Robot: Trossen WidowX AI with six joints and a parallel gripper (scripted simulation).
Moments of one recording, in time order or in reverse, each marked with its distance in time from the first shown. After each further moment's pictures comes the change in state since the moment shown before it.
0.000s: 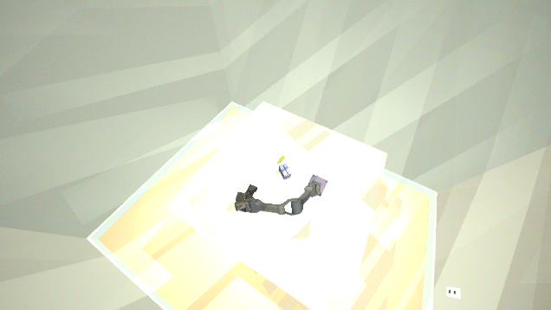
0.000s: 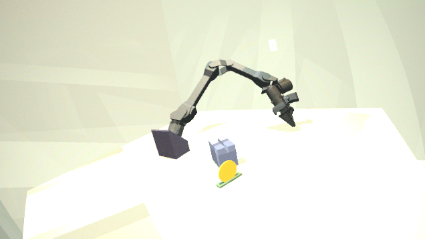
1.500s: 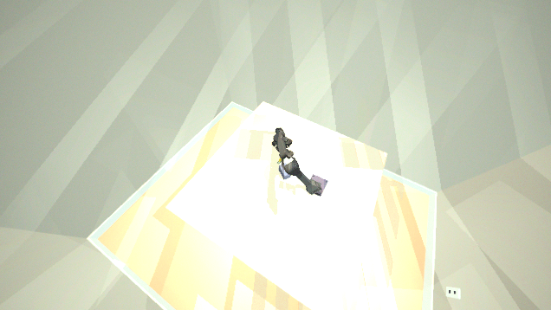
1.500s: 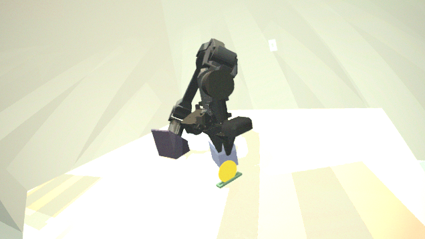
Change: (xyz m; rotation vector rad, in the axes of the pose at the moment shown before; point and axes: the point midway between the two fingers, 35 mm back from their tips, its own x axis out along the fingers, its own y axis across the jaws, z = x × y) arm 0.014 -0.415 -0.112 1.929 0.701 -0.325
